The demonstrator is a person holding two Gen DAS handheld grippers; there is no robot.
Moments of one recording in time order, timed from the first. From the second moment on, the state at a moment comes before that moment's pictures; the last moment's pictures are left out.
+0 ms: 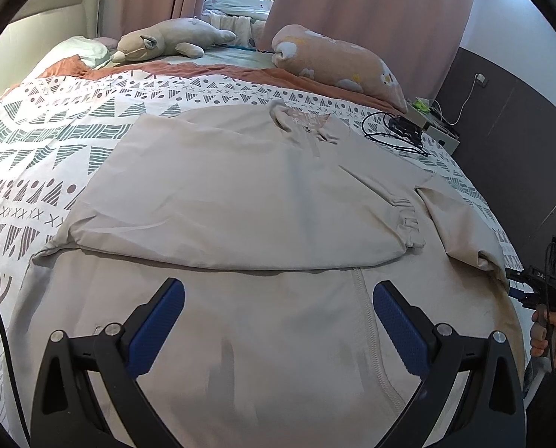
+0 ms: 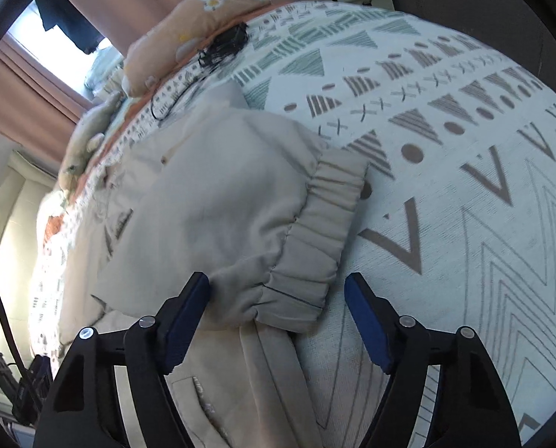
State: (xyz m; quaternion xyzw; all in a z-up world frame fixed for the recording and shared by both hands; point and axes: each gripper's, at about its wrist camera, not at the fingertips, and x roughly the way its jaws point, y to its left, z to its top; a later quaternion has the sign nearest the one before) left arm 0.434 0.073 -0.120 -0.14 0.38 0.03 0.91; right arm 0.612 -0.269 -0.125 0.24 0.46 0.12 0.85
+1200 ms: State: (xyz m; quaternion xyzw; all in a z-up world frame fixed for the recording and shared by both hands) left arm 0.391 0.161 -0.088 -0.24 0.33 0.04 0.91; right arm 0.562 -0.101 0.055 0.08 0.31 0.20 0.92
